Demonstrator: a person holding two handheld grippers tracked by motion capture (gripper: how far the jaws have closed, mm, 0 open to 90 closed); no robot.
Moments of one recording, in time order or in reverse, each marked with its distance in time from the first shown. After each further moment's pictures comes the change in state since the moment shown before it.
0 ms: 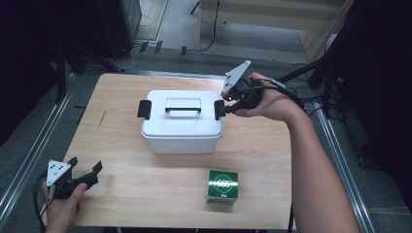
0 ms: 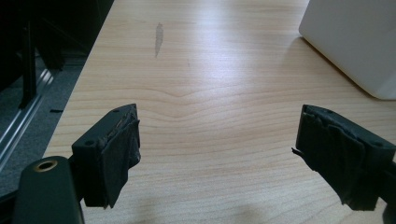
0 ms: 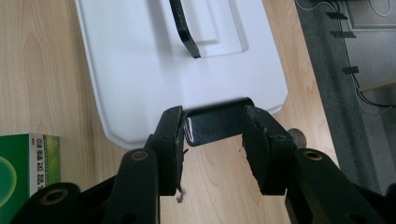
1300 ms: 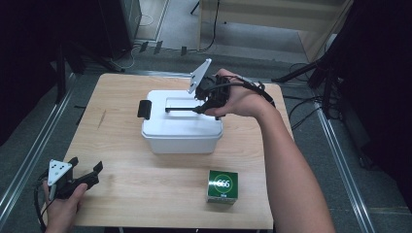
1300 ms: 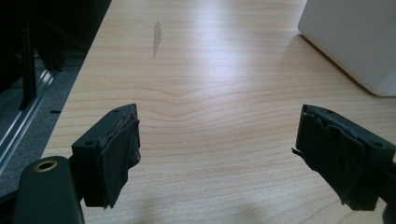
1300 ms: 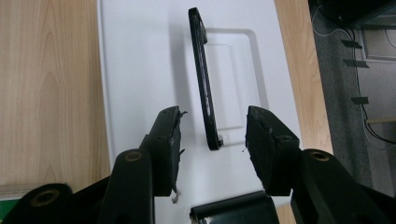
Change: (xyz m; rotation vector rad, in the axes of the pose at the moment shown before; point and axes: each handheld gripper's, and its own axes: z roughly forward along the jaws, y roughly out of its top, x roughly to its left) left arm -0.001 0.000 0.001 0.011 -0.003 0.014; right arm 0.017 0.068 0.031 -0.010 0.051 -0.096
